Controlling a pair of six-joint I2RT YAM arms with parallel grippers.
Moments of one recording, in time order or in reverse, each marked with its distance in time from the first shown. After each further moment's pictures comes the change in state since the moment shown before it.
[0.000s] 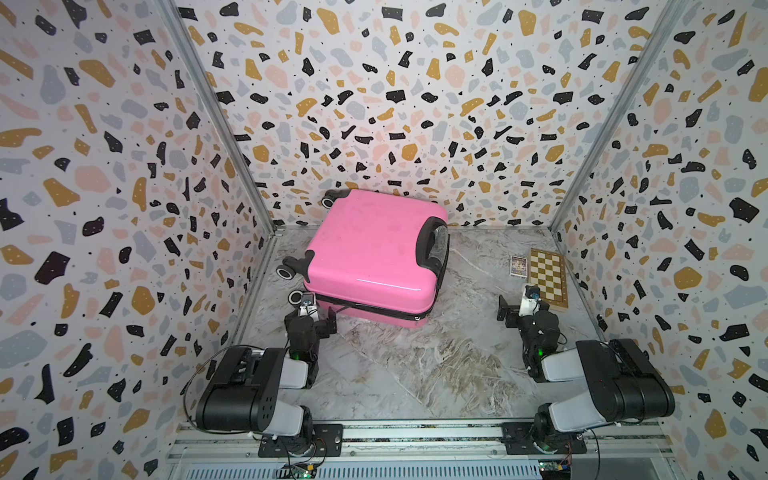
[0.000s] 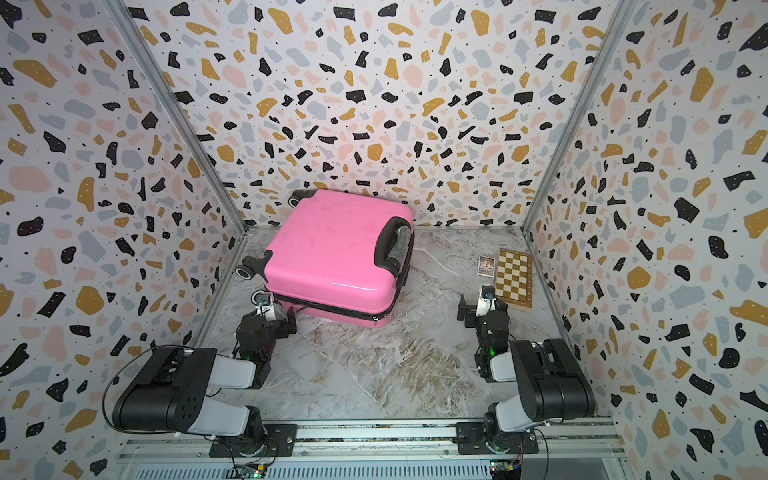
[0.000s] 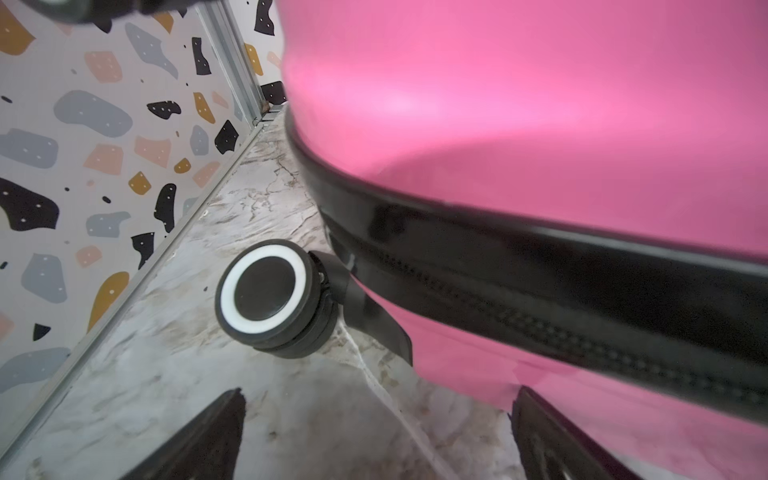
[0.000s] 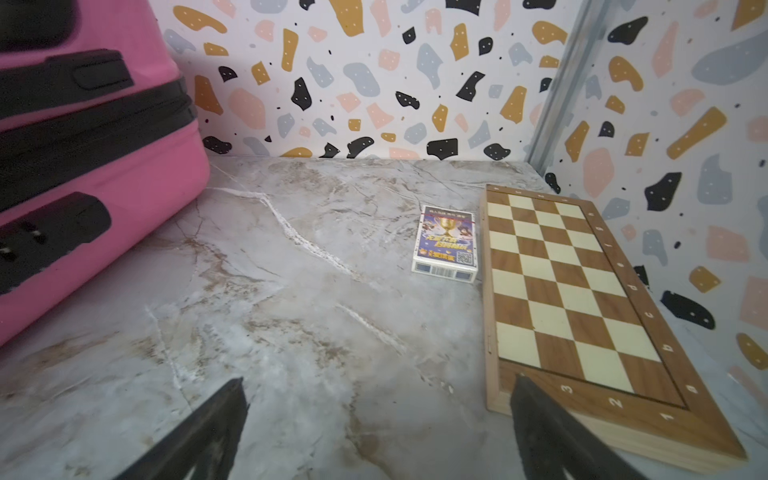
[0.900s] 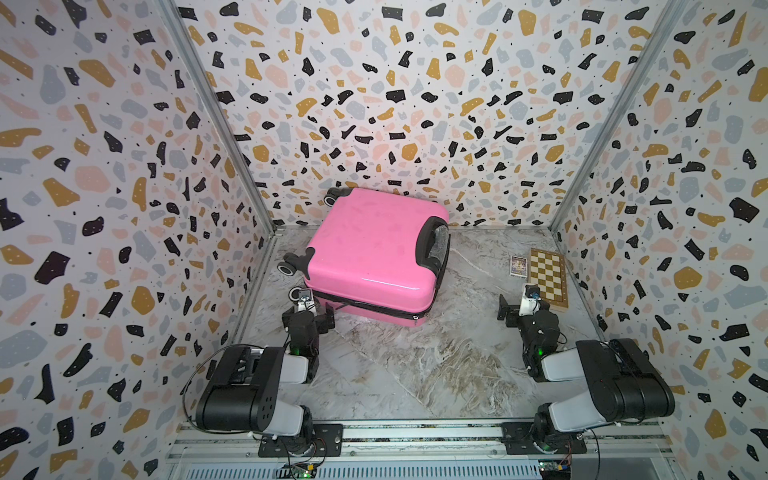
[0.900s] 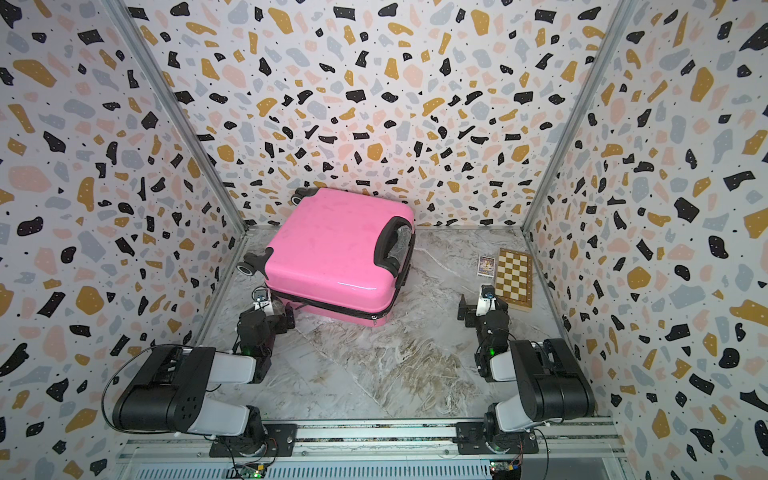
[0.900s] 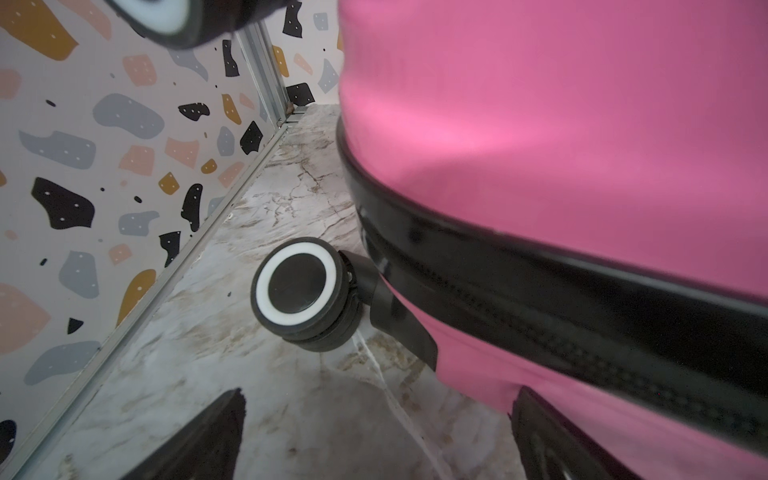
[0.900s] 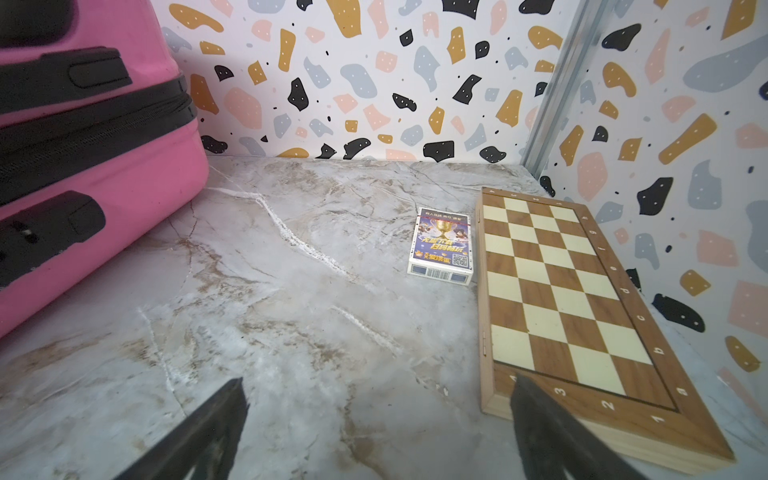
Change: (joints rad) left arm 0.000 0.000 0.030 -0.034 -0.066 -0.019; right arm 0.000 0.000 0.000 -0.002 0.010 -0.008
